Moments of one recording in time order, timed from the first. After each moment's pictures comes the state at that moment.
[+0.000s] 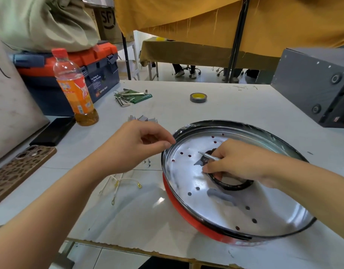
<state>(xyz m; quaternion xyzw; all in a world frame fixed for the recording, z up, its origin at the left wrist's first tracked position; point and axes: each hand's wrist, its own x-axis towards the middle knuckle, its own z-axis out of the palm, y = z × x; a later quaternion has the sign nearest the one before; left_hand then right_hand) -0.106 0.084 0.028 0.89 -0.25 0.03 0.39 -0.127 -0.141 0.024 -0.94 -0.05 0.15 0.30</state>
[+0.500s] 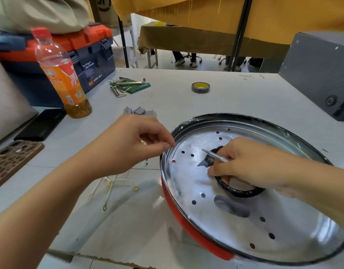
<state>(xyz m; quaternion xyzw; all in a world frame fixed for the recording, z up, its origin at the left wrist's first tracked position) -0.095 0.084 0.024 0.89 -0.28 0.02 0.37 -0.122 -0.141 0.021 -0.92 -0.03 0.18 0.34</state>
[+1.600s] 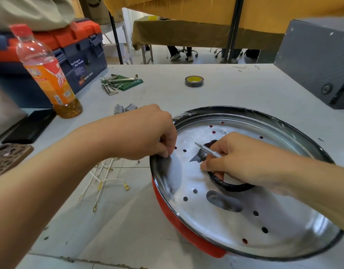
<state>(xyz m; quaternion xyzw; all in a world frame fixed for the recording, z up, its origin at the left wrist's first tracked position) -0.077 0.047 0.049 0.94 -0.34 -0.08 0.02 -0.127 -0.143 0.015 -0.92 -0.03 0.16 0.36</state>
